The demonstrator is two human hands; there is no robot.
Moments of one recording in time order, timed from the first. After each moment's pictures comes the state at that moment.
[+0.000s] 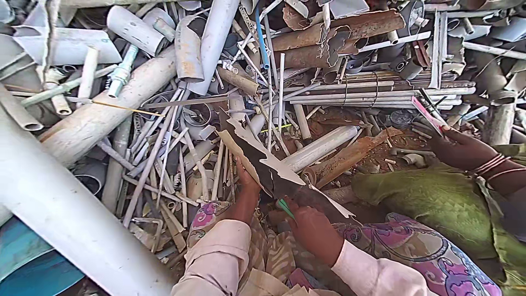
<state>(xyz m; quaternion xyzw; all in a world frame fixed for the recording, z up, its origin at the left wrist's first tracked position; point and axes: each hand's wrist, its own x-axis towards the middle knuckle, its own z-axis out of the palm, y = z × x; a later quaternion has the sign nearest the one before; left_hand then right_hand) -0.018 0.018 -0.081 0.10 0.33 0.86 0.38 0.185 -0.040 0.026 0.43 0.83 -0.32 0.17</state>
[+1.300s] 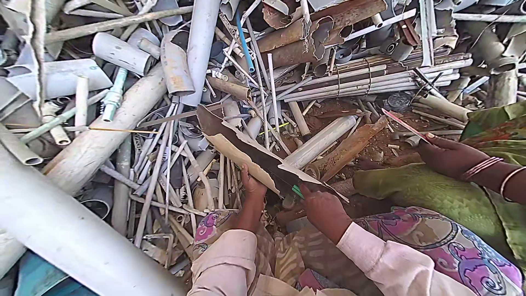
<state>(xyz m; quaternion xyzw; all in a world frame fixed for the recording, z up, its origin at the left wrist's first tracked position) -0.001 0.019 -0.088 0.10 0.33 0.85 0.40 0.195 -0.011 0.010 0.51 0.81 -0.24 0.18</state>
